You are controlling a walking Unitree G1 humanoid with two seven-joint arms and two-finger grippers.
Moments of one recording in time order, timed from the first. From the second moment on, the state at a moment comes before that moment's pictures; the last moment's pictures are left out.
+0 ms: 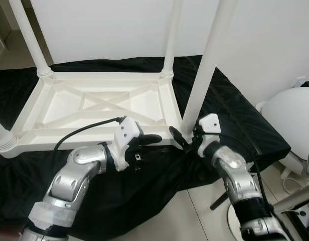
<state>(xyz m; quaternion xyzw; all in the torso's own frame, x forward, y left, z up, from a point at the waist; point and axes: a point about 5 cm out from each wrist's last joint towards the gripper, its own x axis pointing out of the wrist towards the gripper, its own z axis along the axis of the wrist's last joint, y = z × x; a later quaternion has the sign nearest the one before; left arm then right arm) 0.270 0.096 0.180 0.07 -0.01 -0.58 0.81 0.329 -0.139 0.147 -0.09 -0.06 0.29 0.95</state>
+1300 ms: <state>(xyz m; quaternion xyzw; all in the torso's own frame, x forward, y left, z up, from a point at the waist) 0.271 0.090 0.182 0.07 -0.02 -0.58 0.81 0.349 -0.128 0.140 -0.03 -0.03 0.22 0.98</state>
